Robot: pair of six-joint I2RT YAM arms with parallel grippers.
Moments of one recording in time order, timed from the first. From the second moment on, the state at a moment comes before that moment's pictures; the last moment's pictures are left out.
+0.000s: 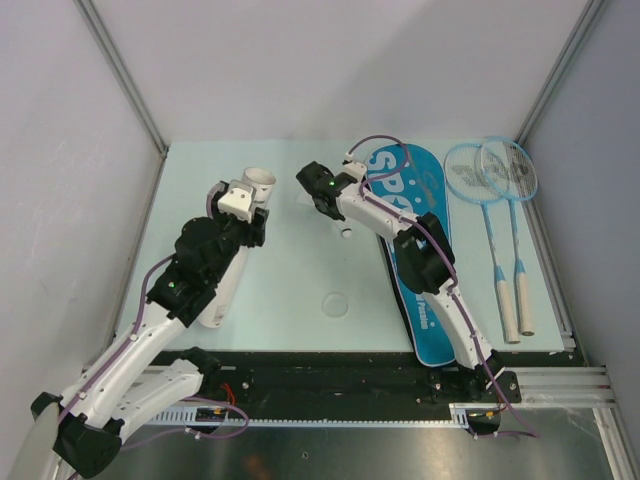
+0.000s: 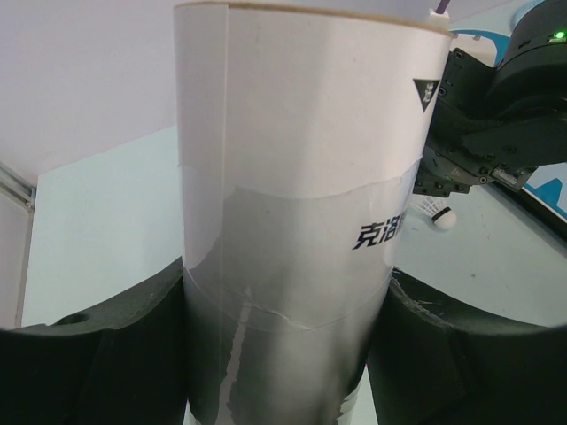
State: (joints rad) left arm -0.54 0.82 0.79 -0.08 -0.23 0.14; right arm 0.72 2.41 2.16 -0.85 0.63 1.14
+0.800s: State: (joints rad) left arm -0.53 0.82 0.78 -0.07 -0.19 0.14; right arm 0.45 2.06 1.67 -0.33 -0.21 0.37
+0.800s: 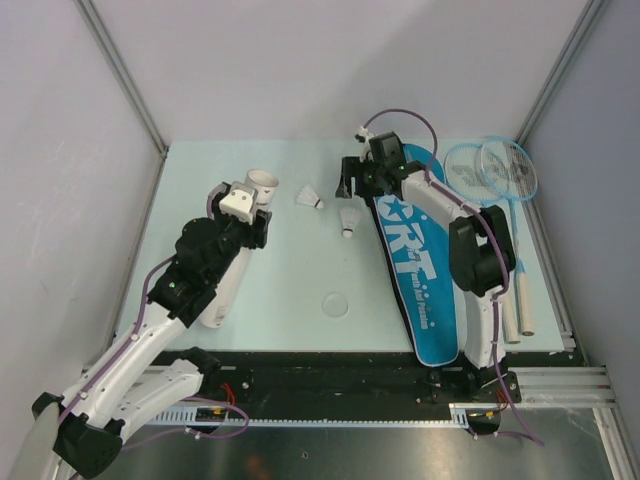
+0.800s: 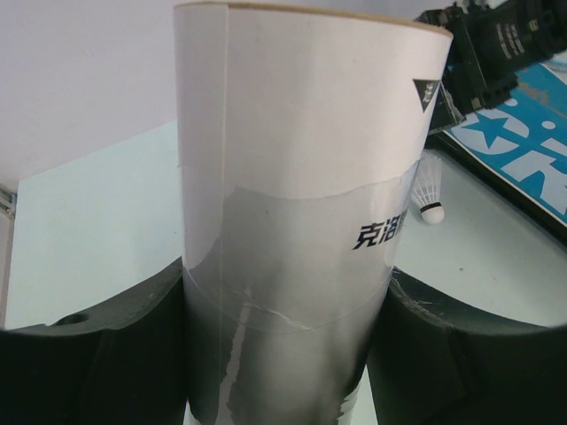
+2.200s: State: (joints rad) left arm -0.51 0.99 0.78 -0.04 0.07 0.10; right arm 0.52 1.54 1.25 0.01 -0.18 0.65
